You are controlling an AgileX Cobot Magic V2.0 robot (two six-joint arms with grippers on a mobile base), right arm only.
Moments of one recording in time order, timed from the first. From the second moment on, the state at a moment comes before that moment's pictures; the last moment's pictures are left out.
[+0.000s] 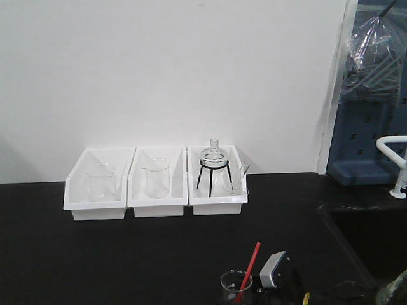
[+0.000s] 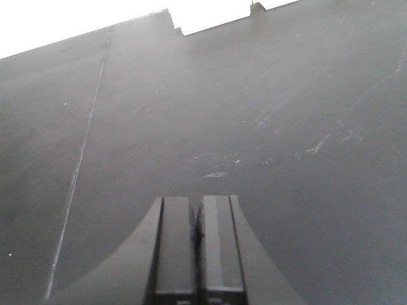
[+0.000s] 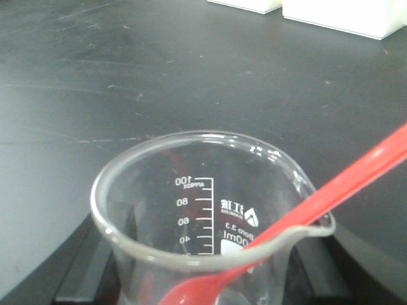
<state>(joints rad) 0.15 2.20 -0.97 -1.08 -1.04 0.54</state>
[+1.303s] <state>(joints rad) 0.15 1.86 -0.96 -1.74 -0.51 1.13</state>
